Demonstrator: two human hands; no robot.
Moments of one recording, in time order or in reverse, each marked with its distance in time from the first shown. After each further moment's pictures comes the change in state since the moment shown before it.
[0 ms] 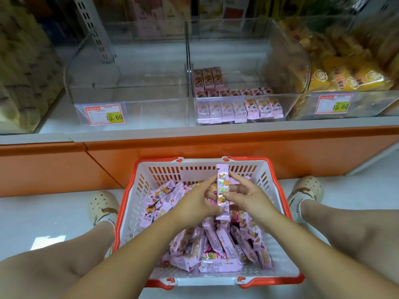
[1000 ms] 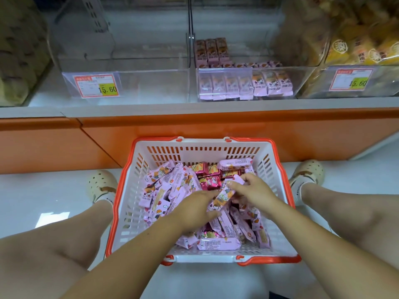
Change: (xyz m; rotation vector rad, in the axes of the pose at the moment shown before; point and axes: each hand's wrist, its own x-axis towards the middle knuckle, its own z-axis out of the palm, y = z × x) left_hand -0.002 -0.053 0.030 0.595 -0.110 0.033; right_hand 0.014 0.040 -0.012 -0.254 0.007 0.197
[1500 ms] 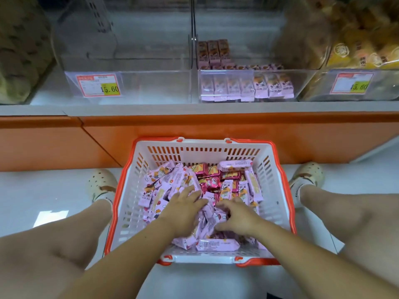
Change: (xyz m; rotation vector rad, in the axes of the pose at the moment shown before) left_hand -0.007 -0.038 0.013 0.565 0.033 0.032; right_hand 0.000 0.036 0.037 -0.703 -0.243 -0.027
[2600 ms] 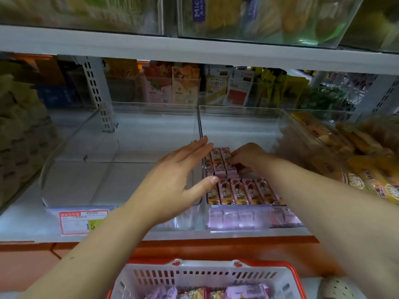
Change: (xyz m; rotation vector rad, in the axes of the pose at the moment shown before) left_hand 0.067 -0.102 -0.298 -0.179 0.799 0.093; right_hand 0.131 -0.167 -0.357 0.357 0.588 0.026
